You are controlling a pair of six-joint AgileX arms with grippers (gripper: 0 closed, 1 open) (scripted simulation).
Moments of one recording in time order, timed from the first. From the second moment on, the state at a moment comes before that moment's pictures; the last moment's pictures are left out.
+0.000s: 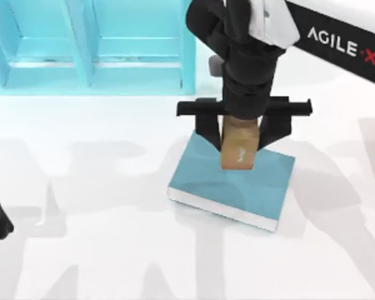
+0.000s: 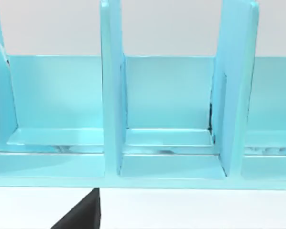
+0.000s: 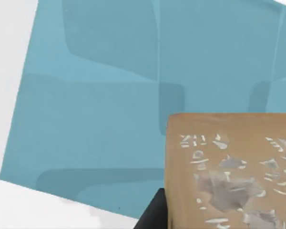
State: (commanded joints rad) left arm 0.00 0.00 0.00 0.00 0.00 0.00; right arm 0.62 2.25 2.02 -1.34 0.01 0.65
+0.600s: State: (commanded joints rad) left arm 0.00 0.00 0.00 0.00 0.00 0.00; right arm 0.62 2.25 2.02 -1.34 0.01 0.65
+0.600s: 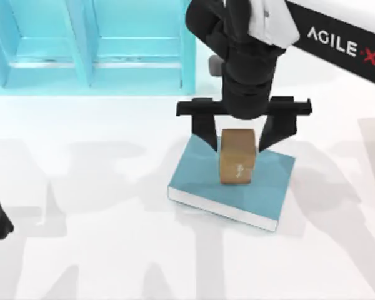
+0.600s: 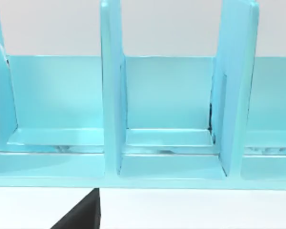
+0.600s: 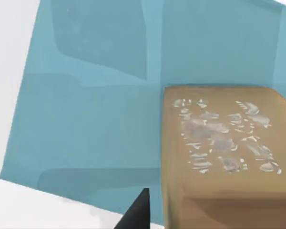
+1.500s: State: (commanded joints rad) left arm 0.00 0.00 0.00 0.00 0.00 0.00; right arm 0.62 2.26 2.11 -1.42 0.01 0.65
